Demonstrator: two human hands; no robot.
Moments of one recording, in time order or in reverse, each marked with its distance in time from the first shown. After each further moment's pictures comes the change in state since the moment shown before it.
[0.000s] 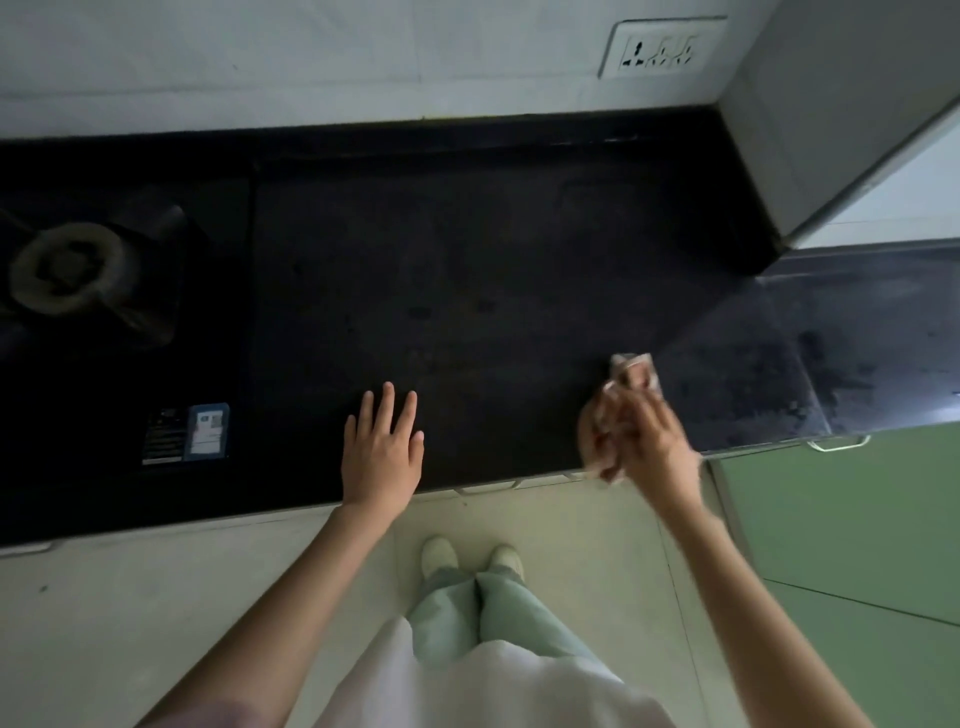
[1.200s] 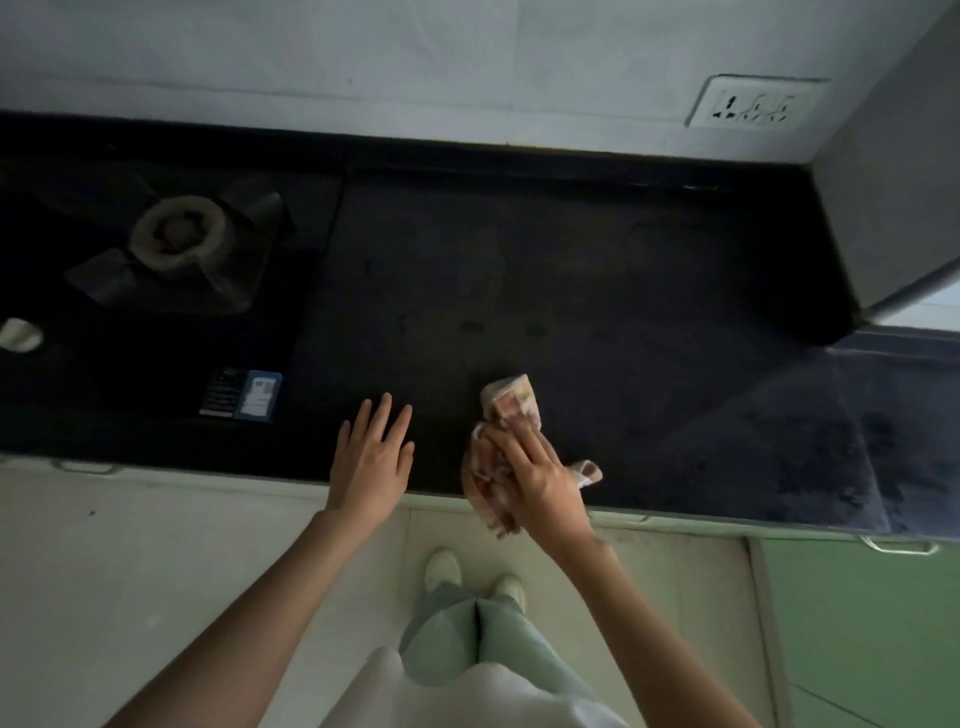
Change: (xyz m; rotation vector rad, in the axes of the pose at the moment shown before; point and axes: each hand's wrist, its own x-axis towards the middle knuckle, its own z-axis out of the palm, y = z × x) left_hand -0.026 -0.028 -0.005 -0.015 0.052 -0.118; right_hand -0.005 -0.106 0.075 0.064 -0.300 -0.430
